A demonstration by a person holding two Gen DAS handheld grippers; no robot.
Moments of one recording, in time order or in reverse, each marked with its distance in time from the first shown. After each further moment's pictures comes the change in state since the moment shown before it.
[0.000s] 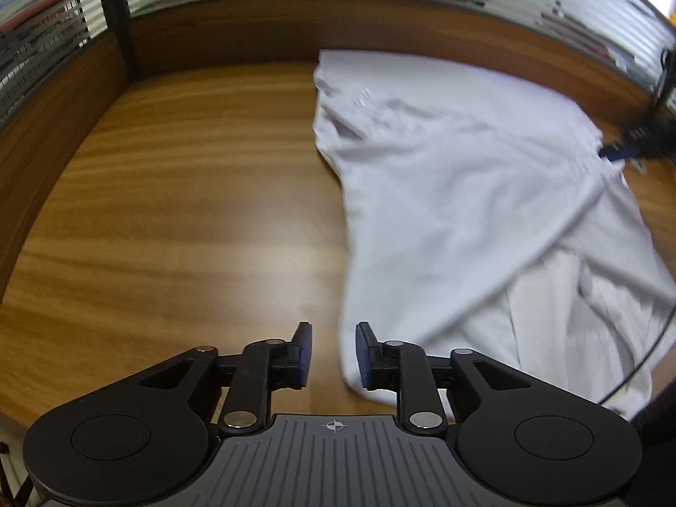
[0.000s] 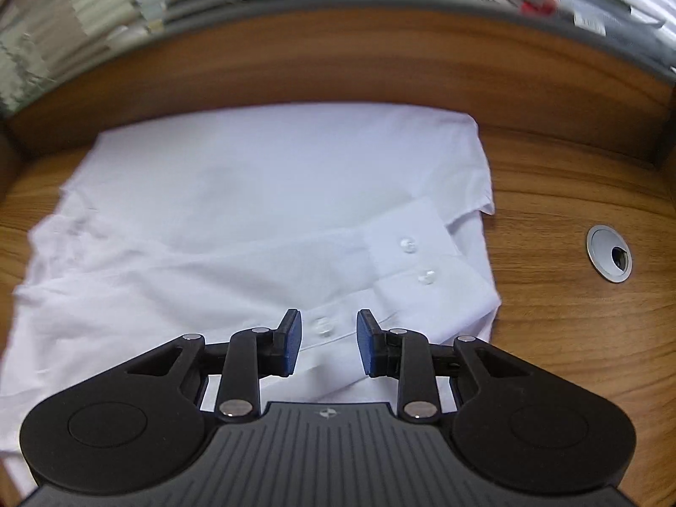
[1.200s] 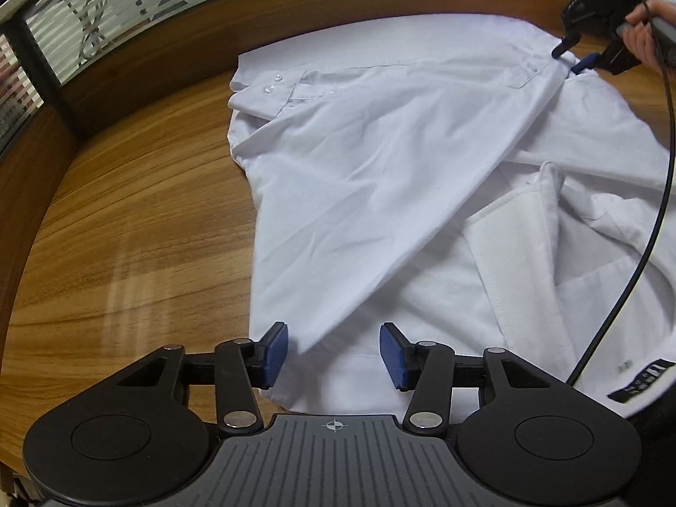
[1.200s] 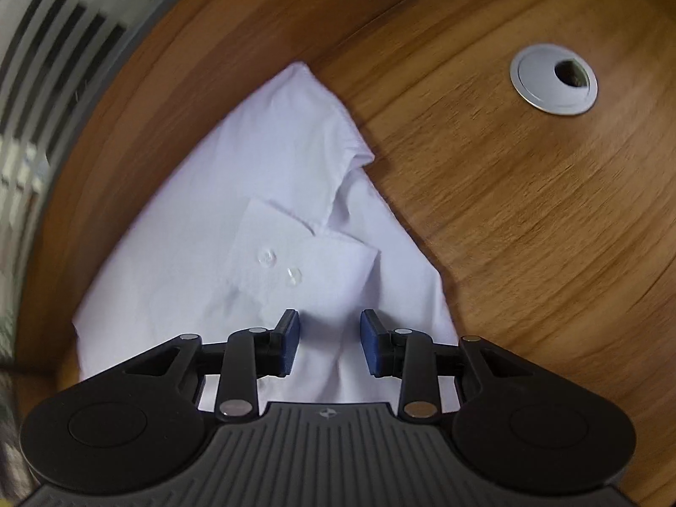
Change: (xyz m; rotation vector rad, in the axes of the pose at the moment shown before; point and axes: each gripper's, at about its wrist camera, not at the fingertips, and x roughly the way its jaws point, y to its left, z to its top) left arm 0.046 -0.091 -0.040 0.262 -0.004 0.108; right arm 0.042 -0.115 0.017 0.738 0.043 0.095
